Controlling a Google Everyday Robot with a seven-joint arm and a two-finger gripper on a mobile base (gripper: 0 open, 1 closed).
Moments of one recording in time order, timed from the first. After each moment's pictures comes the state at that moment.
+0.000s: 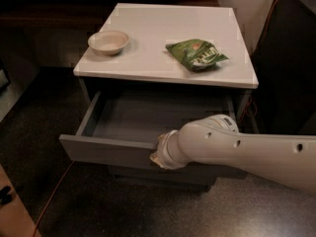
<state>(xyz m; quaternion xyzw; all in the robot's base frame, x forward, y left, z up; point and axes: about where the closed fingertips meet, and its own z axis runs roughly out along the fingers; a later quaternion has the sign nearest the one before) 0.500 -0.012 0.660 -0.53 0.79 0.08 0.29</state>
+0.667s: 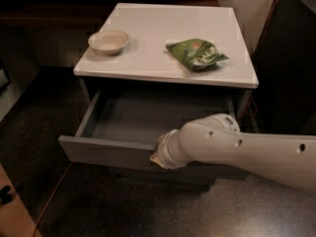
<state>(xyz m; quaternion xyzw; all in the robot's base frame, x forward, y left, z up) 0.500 -0.012 0.664 -0.53 0.79 0.08 0.29</state>
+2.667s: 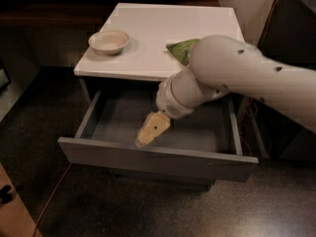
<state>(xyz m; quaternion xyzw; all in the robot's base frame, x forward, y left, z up) 0.526 -0.001 0.819 -0.55 0.77 0.12 0.30</state>
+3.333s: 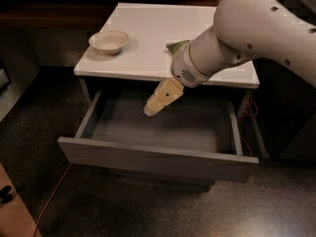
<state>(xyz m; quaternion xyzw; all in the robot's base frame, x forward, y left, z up) 0.568 -0.031 0.888 -0.52 0.77 0.12 0.34</state>
